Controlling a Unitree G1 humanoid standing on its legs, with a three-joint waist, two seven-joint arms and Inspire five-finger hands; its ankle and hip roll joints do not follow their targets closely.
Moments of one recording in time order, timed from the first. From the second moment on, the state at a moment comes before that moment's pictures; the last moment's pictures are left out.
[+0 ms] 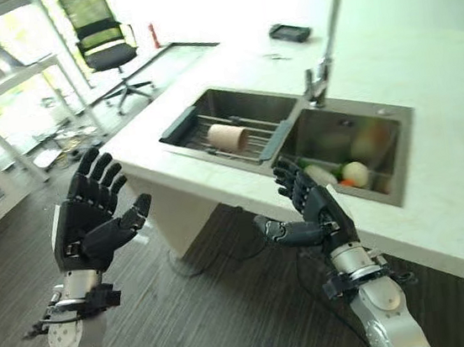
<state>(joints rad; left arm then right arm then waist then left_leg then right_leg) 0.15 0.34 -0.02 -0.19 -0.59 -0.35 -0.01 0.13 -0.44 0.04 -0.23 0.43 -0.10 0.18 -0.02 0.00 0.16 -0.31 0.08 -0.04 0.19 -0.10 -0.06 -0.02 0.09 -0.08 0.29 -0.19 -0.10</state>
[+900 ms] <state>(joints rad) 0.01 0.44 -0.02 -0.21 -0.43 -0.31 -0.06 0.15 -0.37 -0.01 -0.27 0.45 -0.06 0.08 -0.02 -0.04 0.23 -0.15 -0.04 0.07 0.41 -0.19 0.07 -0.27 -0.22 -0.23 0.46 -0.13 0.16</state>
